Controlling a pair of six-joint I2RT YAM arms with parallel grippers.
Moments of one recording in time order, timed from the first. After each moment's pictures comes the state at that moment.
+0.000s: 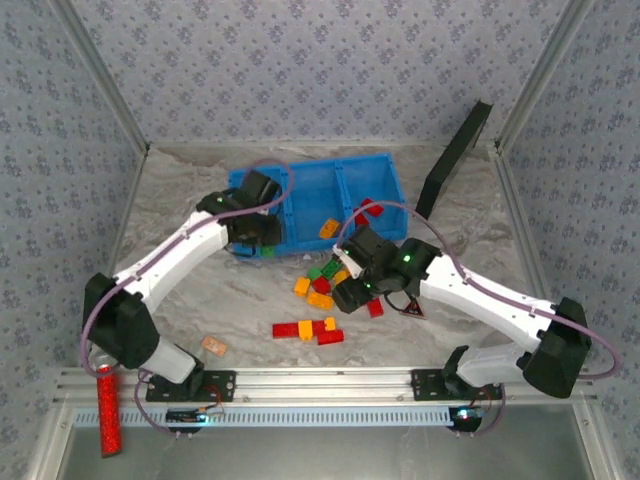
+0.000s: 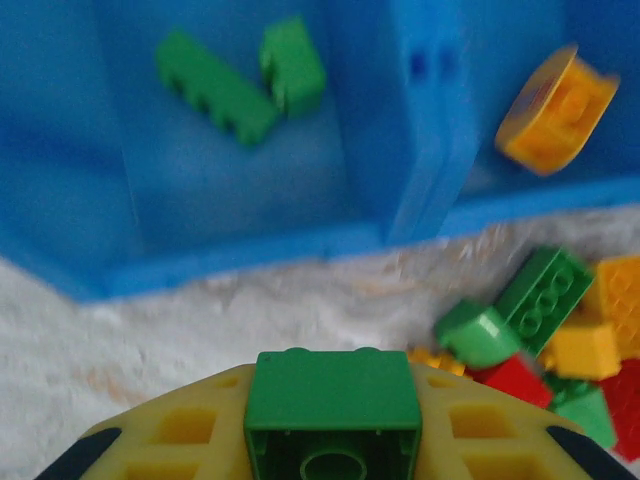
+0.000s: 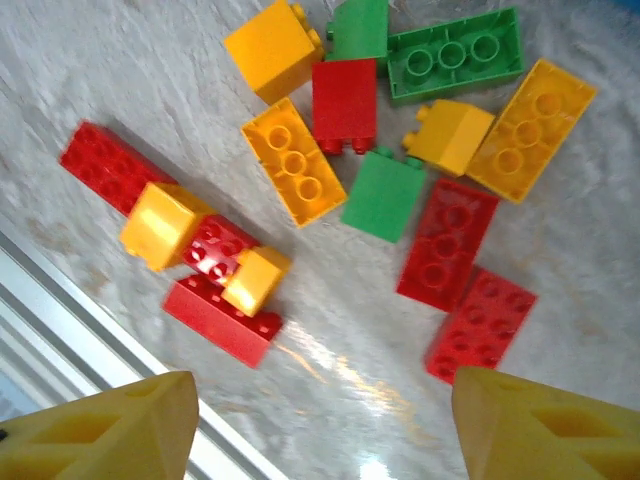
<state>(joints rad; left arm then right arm) -0.57 1.52 1.34 -0.92 -0.10 -0.54 0.93 1.29 1.10 -0.95 -0.06 0.30</state>
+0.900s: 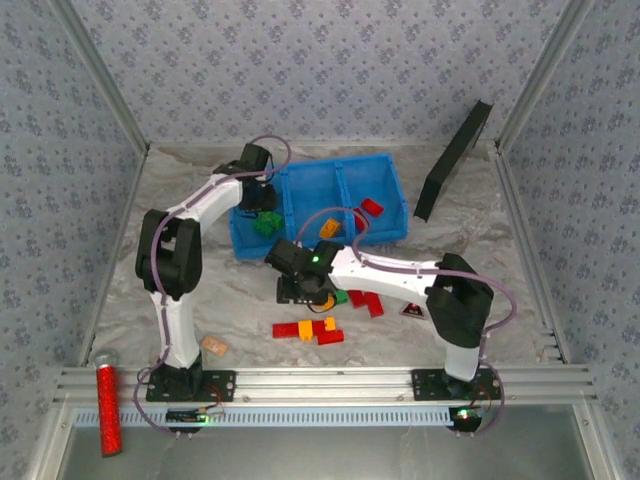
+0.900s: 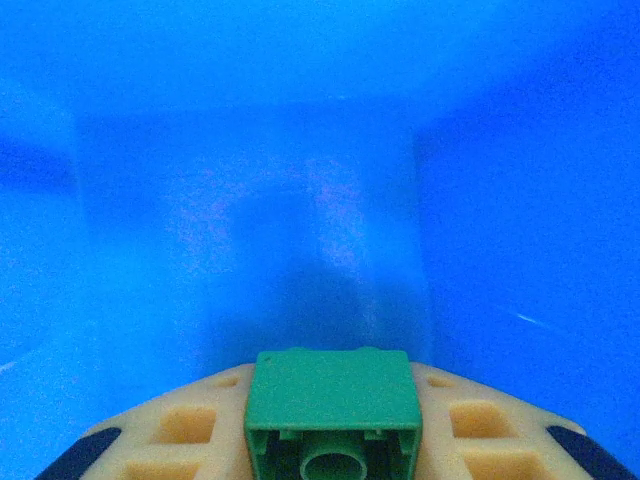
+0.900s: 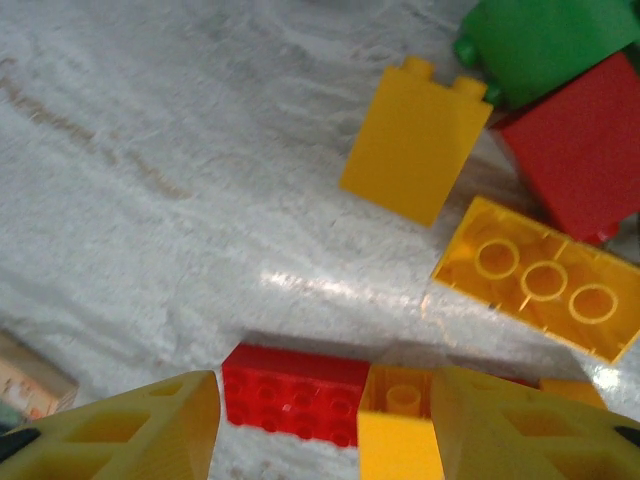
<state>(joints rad) -0.34 2.00 1.58 -0.68 -0.03 -0.40 1.09 1.84 1.42 -0.81 0.01 1.05</state>
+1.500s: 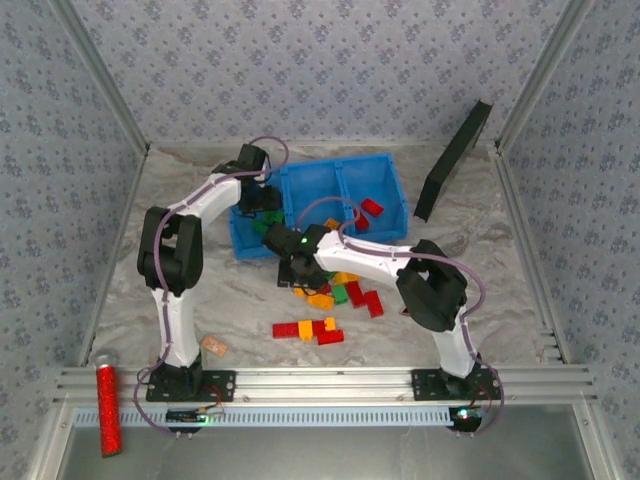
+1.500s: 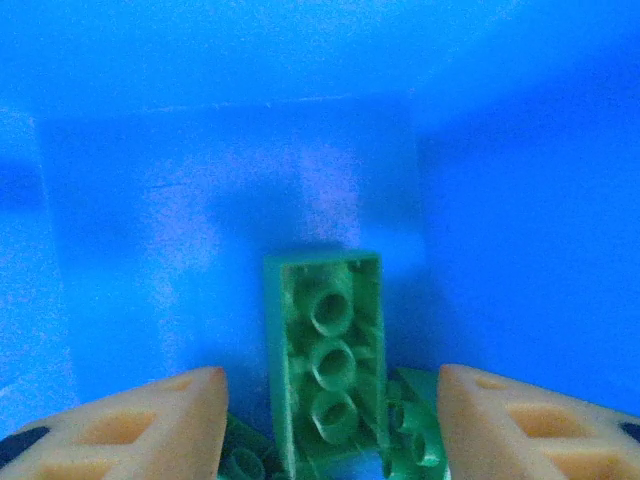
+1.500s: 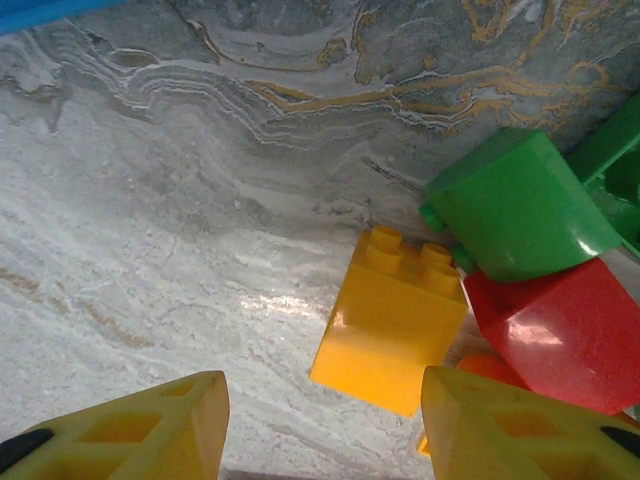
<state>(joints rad) -0.32 2.04 1.59 -0.66 0.03 -0.39 1.01 2.01 1.58 -0.86 0.03 1.02</state>
